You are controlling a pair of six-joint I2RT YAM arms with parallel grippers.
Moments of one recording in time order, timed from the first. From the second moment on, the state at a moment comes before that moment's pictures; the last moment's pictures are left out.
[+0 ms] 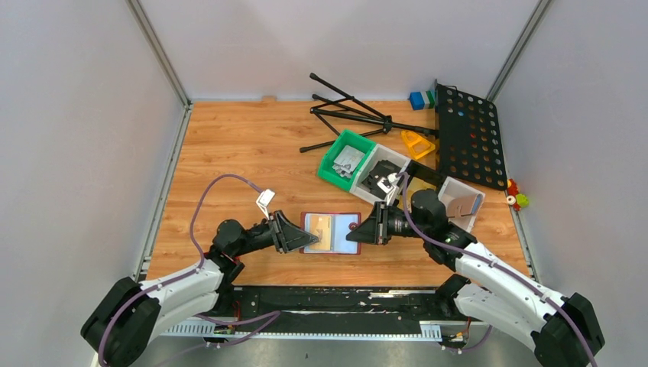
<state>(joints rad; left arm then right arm) -0.62 0.90 0.05 0.94 0.65 -1.11 0.67 0.85 0.46 0.07 -0.66 0.85</state>
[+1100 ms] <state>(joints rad) -0.62 0.70 0.06 0.61 0.58 -0.99 0.66 0.73 0.70 -0.43 -0.34 0.60</state>
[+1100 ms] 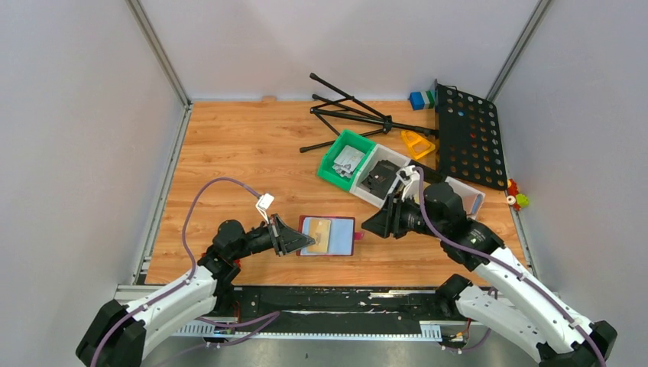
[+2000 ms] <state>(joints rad) -0.63 0.84 0.06 1.04 0.68 -1.20 0.77 0.93 0.63 0.02 -0.57 0.73</state>
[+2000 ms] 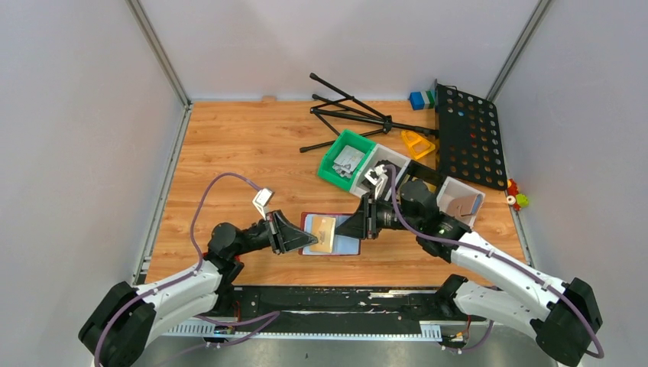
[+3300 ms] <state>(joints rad) -0.66 0.91 0.06 1.18 0.67 -1.24 0.77 1.01 0.61 0.23 -0.64 0.82</state>
